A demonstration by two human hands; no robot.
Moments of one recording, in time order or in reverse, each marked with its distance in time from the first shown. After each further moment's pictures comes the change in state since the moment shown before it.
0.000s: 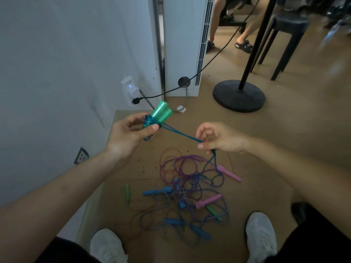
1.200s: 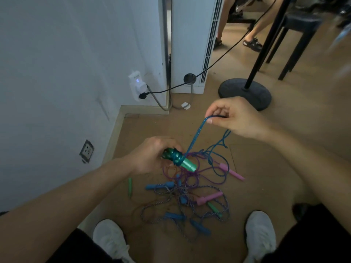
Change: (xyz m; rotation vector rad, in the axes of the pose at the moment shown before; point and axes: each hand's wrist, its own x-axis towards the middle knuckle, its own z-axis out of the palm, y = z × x) left_hand -0.019 -0.028 0.012 0.830 -0.637 0.544; right_hand -0.020 -0.048 -0.018 -0.347 0.304 -0.308
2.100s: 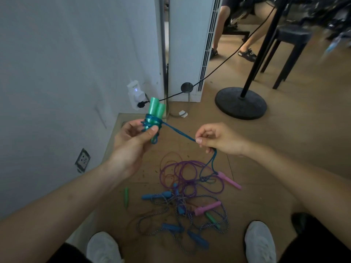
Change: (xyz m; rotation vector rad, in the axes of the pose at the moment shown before) left_hand 0.007 0.019 -0.027 -1.294 0.817 -0.566; right_hand 0.007 0.031 0.035 0.286 -0.182 0.211
